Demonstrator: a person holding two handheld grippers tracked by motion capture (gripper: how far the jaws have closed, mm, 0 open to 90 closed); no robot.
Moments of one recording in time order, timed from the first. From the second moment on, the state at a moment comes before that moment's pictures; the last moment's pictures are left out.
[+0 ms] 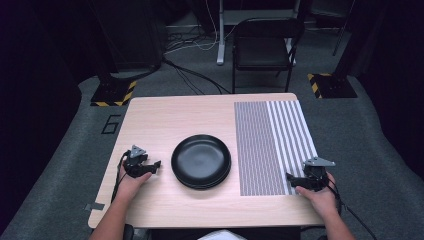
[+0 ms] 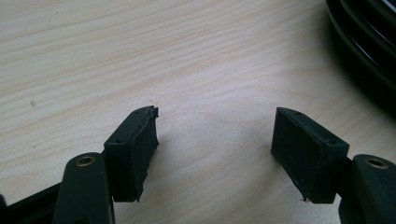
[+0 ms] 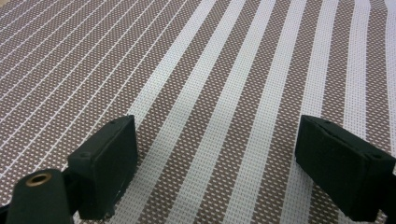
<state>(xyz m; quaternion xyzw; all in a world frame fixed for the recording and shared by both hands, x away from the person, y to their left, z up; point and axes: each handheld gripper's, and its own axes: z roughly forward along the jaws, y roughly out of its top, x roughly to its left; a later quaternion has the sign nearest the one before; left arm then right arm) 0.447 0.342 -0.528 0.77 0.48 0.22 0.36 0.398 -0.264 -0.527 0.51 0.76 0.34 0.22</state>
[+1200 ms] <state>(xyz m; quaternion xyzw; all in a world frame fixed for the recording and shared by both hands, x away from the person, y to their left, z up) 0.445 0.342 -0.528 0.77 0.48 0.22 0.36 0.397 -0.267 -0.525 0.54 0.73 0.34 0.24</state>
